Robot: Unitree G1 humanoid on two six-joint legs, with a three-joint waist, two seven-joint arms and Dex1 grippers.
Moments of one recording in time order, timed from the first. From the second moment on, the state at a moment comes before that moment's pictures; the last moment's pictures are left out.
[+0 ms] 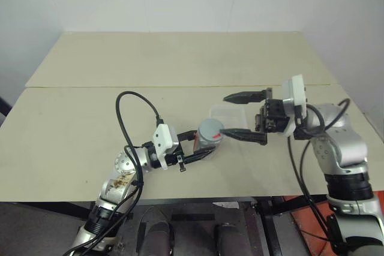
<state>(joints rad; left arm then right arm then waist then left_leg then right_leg) -0.26 0.30 -0.17 -0.12 -0.33 0.01 -0.90 -0.53 -0.62 -0.06 -0.19 0.55 0.32 1.14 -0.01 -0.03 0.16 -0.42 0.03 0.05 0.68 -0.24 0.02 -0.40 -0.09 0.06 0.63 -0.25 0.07</state>
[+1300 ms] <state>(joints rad) -0.31 0.15 -0.15 -0.01 -0.19 -0.09 -0.61 -0.45 -0.29 0.14 -0.50 0.35 0.57 0.41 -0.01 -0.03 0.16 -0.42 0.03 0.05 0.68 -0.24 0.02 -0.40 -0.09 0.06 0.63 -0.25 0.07</state>
